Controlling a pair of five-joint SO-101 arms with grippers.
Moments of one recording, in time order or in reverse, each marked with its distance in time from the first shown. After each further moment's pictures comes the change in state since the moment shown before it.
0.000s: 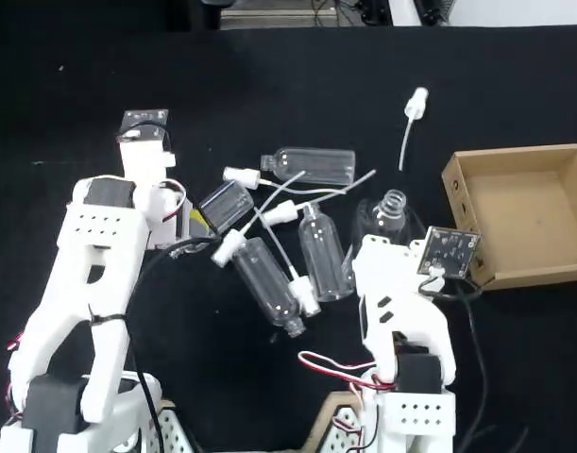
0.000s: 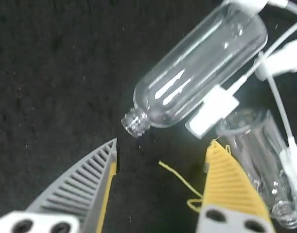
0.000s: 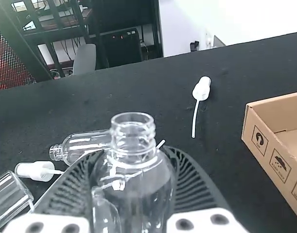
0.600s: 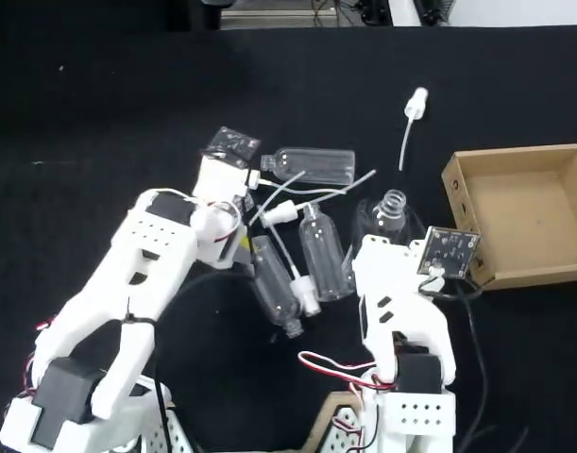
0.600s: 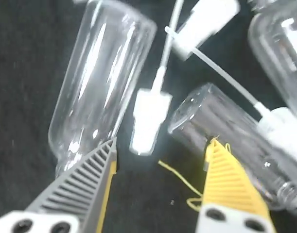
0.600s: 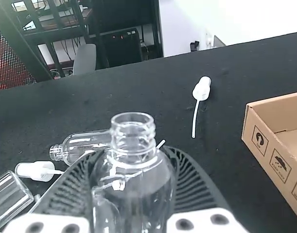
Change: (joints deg) left arm 14.1 4.3 5.7 -14.1 -12.0; right arm 0.0 0.0 0.0 0.0 0.0
